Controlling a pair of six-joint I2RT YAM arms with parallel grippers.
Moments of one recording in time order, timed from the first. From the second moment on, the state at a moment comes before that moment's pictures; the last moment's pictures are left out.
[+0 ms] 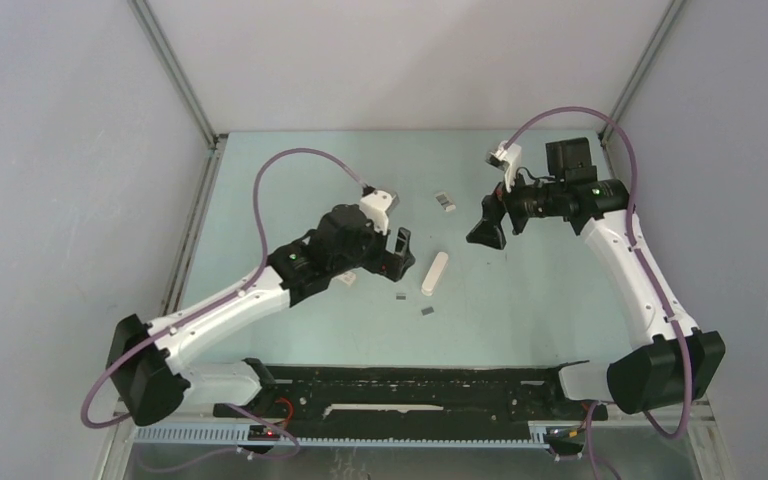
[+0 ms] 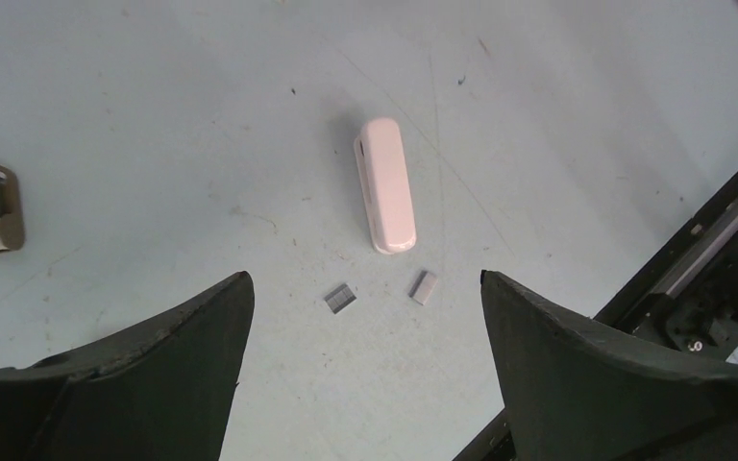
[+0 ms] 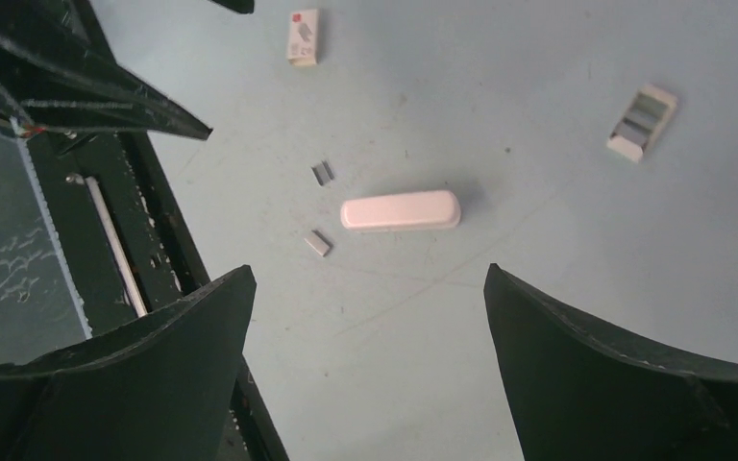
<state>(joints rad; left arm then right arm) -0.84 1.24 0.98 -0.27 -0.04 -0.27 0.18 1.32 1.37 -0.88 -0.78 -0.44</state>
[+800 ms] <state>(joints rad) -0.47 1.07 0.98 -0.42 0.19 -0.10 0.53 1.63 1.27 -0.90 -0.57 -1.40</state>
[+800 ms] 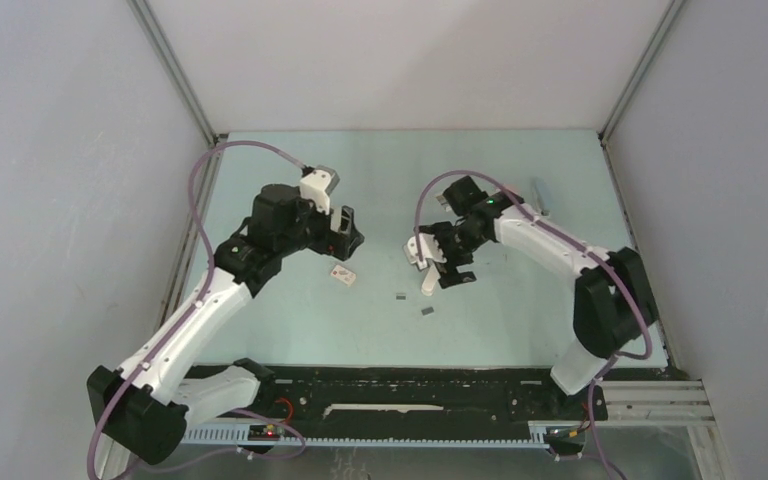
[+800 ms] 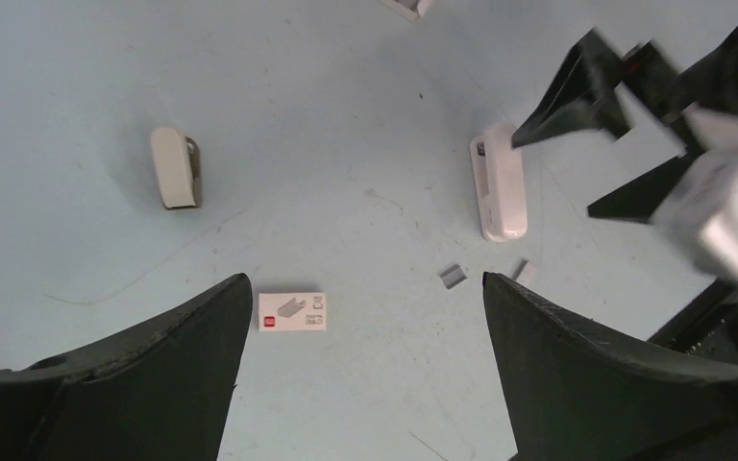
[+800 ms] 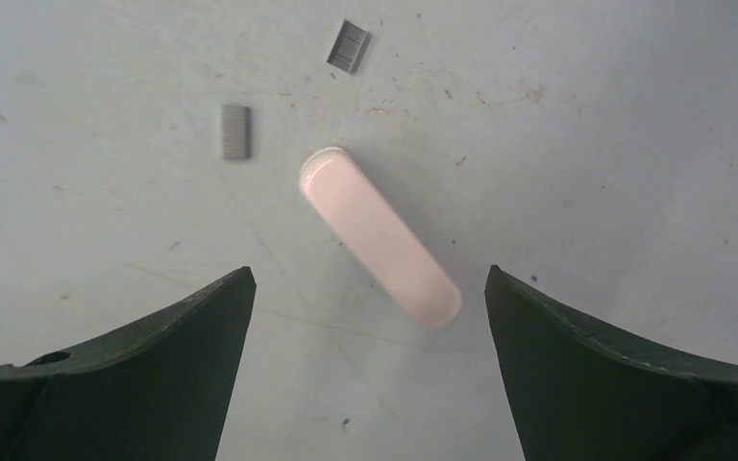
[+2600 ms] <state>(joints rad) -0.26 1.19 0.86 0.20 0.62 -0.34 0.51 1.74 1.29 -0.76 -0.45 -1.03</state>
